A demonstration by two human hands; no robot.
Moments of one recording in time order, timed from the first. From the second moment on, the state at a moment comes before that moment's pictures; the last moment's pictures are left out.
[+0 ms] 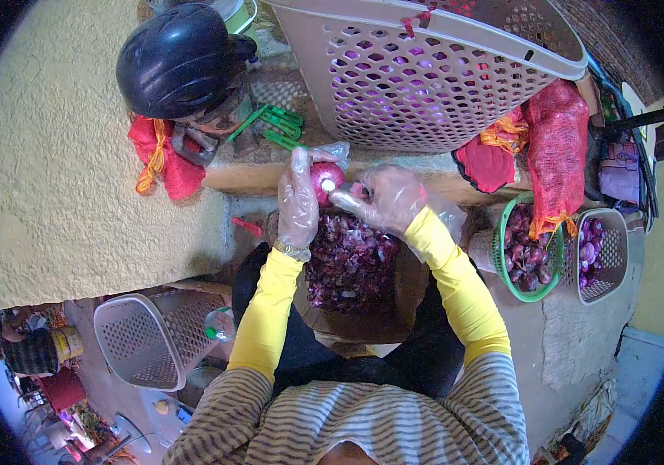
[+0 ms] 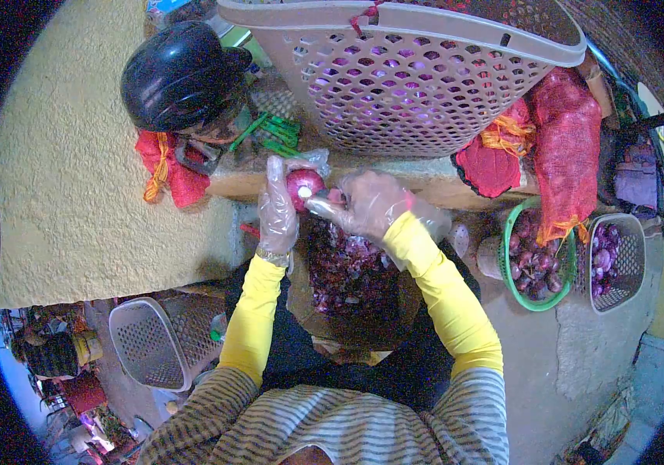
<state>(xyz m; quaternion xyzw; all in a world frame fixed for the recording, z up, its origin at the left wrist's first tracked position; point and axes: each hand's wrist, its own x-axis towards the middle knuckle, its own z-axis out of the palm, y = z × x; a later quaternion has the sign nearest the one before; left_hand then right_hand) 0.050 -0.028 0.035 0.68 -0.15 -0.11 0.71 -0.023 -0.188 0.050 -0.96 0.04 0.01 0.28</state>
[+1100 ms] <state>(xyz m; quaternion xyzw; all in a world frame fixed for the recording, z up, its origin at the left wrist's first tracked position) 0.062 -0.024 0.007 0.63 -0.08 -0.23 0.73 -0.029 -0.190 0.055 -0.93 0.01 -0.10 0.36</state>
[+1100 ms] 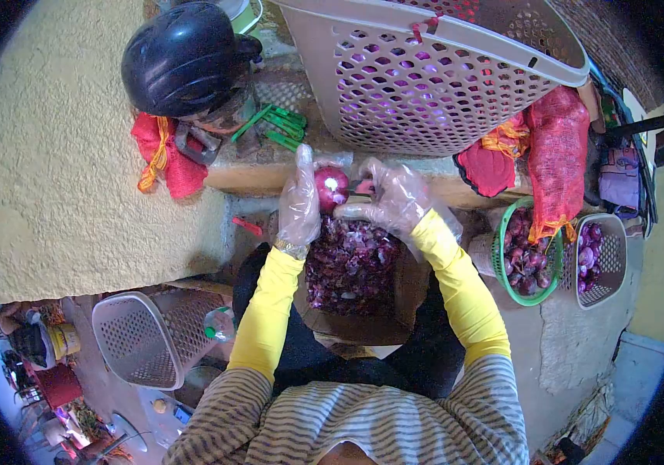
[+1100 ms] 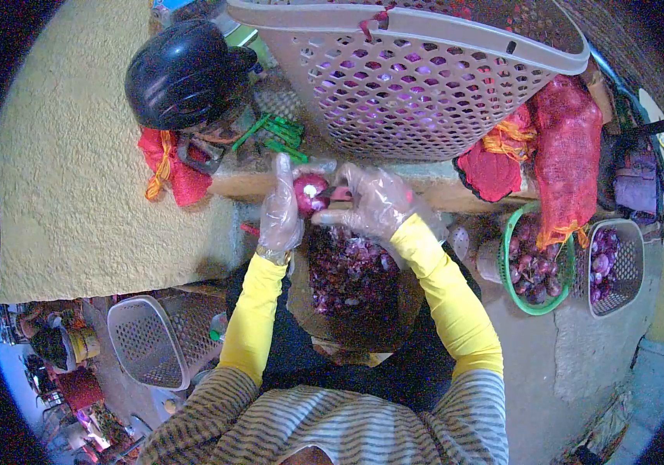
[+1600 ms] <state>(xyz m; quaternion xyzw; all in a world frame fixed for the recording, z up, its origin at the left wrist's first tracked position) 0.065 -0.024 -0.017 0.50 0.01 -0.40 0.77 -0.024 -0.186 0.026 -0.80 0.07 -0.06 0.60</state>
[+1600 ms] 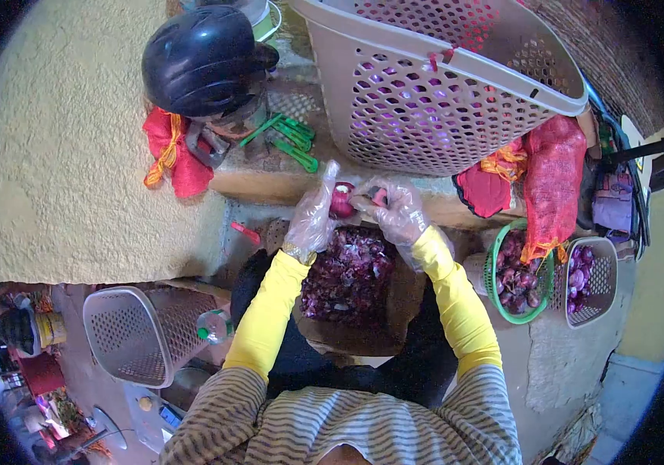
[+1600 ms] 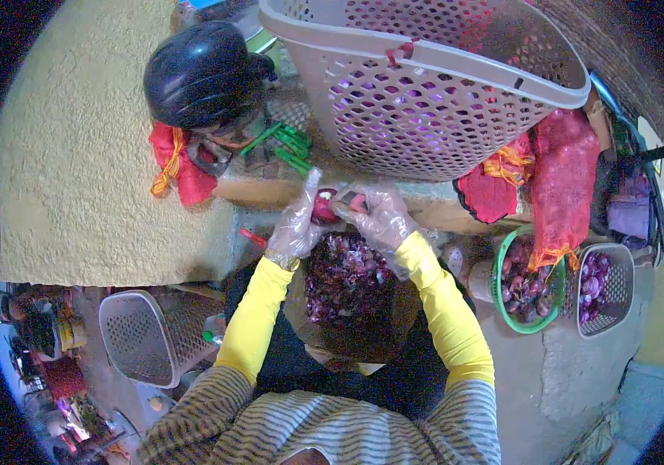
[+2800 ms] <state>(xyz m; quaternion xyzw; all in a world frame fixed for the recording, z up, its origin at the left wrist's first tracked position) 0.079 0.005 -0.058 0.19 0.01 -0.36 0.91 -0.065 -0.177 0.005 -0.91 -0.10 0.11 0.38</state>
